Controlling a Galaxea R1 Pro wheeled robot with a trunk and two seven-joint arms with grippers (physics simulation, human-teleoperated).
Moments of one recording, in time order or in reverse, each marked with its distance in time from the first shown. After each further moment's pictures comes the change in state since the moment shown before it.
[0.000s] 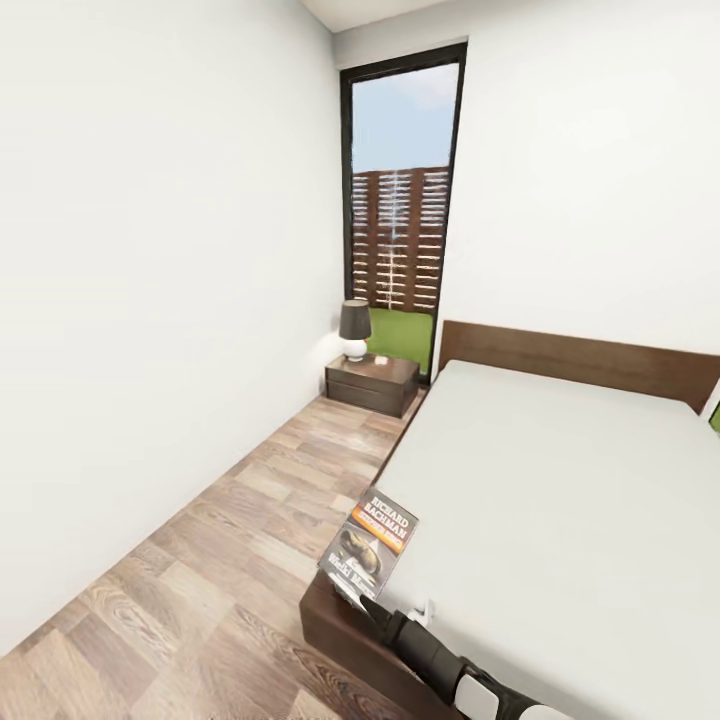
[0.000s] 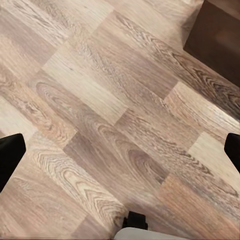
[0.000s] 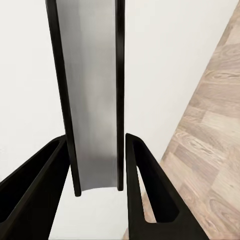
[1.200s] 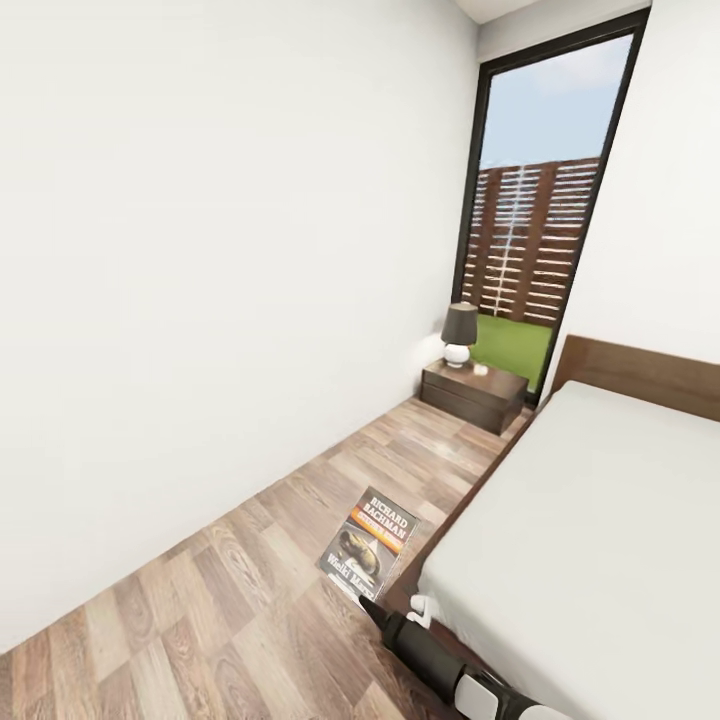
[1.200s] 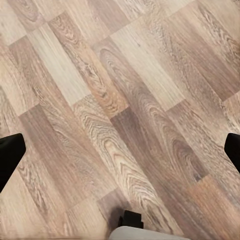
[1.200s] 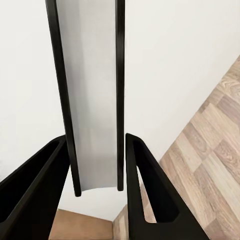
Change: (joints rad) left arm 0.000 -0.011 0.000 0.000 0.000 0.000 0.000; right arm 0.000 0.002 0.002 0.000 0.002 0.000 0.000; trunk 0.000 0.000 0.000
